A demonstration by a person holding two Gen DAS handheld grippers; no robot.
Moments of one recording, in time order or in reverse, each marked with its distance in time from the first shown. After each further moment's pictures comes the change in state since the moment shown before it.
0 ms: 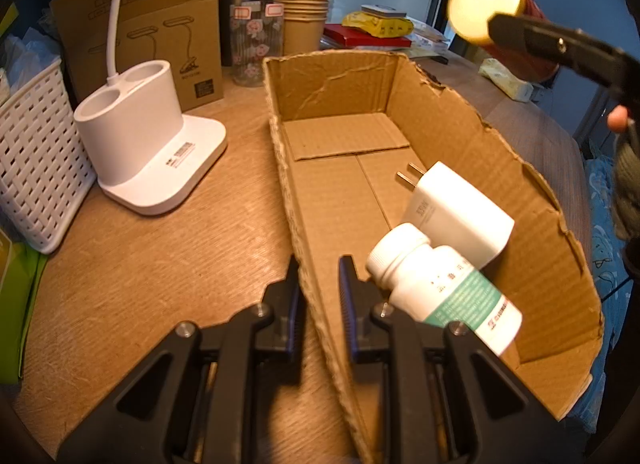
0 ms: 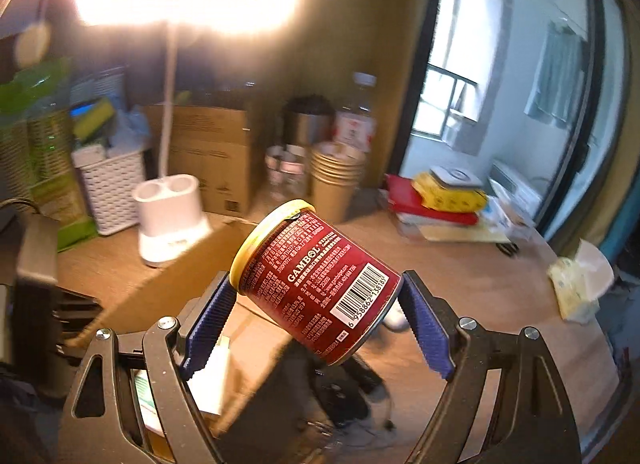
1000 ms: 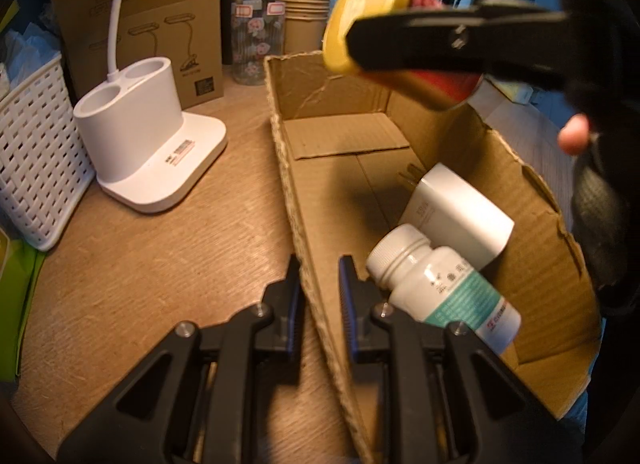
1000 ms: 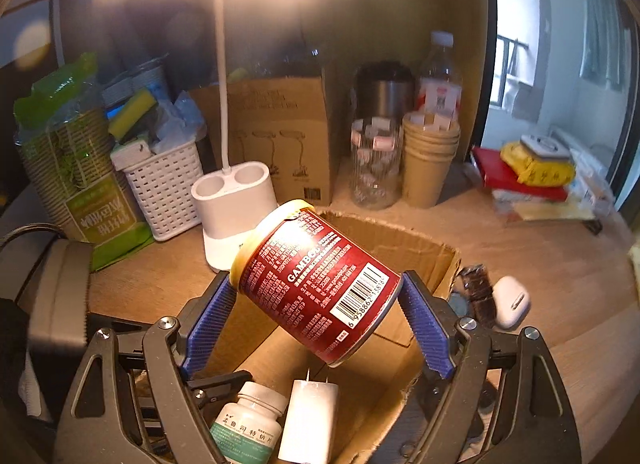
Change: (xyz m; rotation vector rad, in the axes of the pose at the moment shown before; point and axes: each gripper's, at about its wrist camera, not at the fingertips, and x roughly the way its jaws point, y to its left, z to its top) left arm 0.001 -0.004 -0.002 -0.010 0.001 -0.010; right arm 0.053 0.036 0.006 0.089 0.096 0.234
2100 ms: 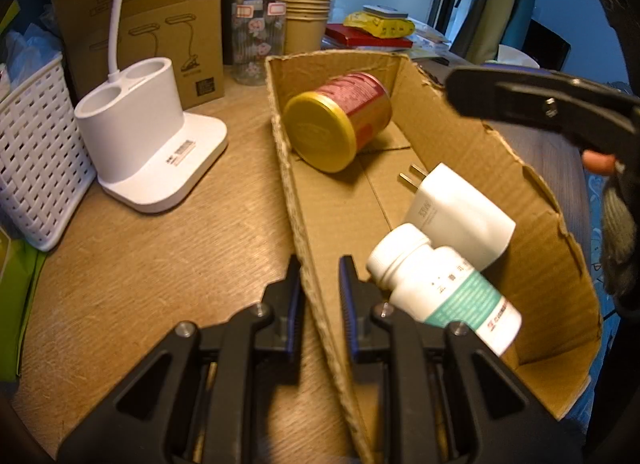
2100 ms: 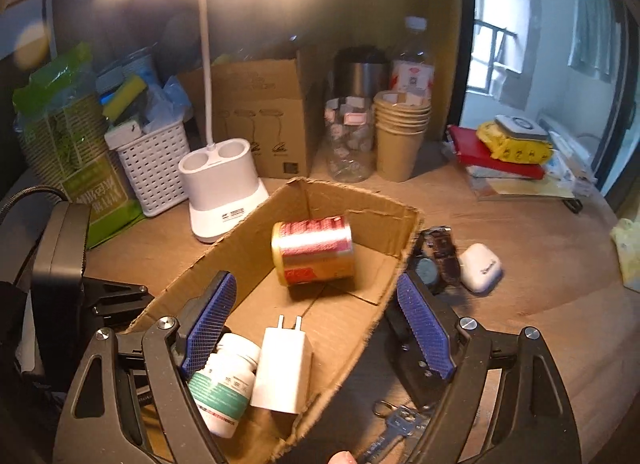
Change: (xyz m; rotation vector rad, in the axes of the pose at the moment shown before) left arm 0.001 0.002 0.001 0.000 0.000 -0.002; right arm -0.028 -0.015 -0.018 0.011 0.036 -0.056
